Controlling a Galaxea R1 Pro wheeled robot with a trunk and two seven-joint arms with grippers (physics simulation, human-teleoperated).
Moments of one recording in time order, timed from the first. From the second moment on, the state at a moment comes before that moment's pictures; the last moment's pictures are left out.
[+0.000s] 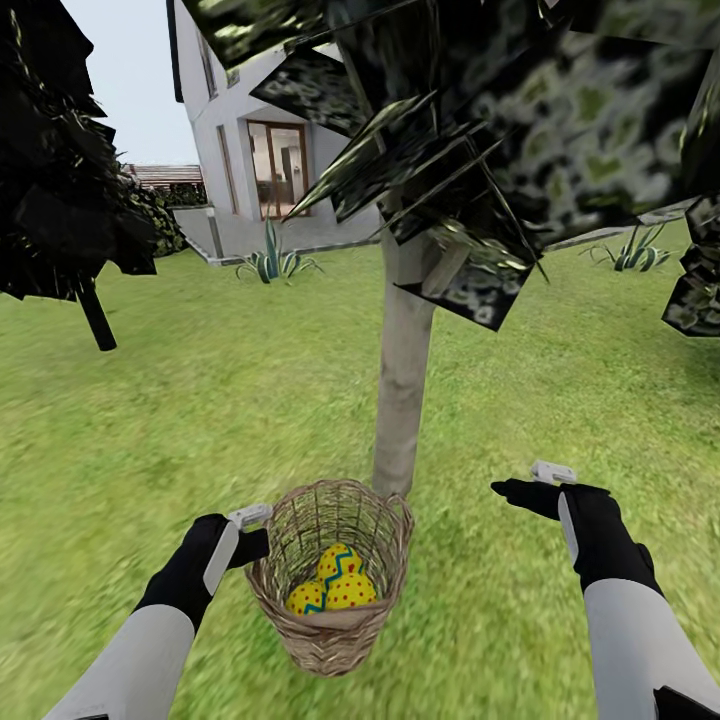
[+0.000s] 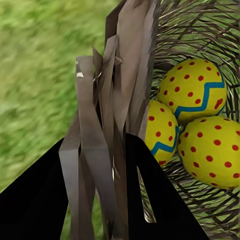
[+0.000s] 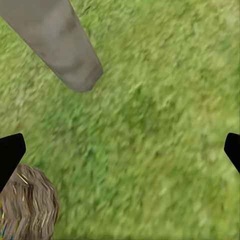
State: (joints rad) left arm -0.68 -0.07 0.19 -0.72 0.15 0.78 0.16; right arm -0.74 -0.06 -0.46 -0.88 0.27 0.68 0.35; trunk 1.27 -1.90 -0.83
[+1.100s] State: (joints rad) left arm -0.66 -0.07 0.19 -0.71 0.17 0.74 0.16; right arm -0.74 -0.06 -0.45 -0.87 0.27 0.67 0.35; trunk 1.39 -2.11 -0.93
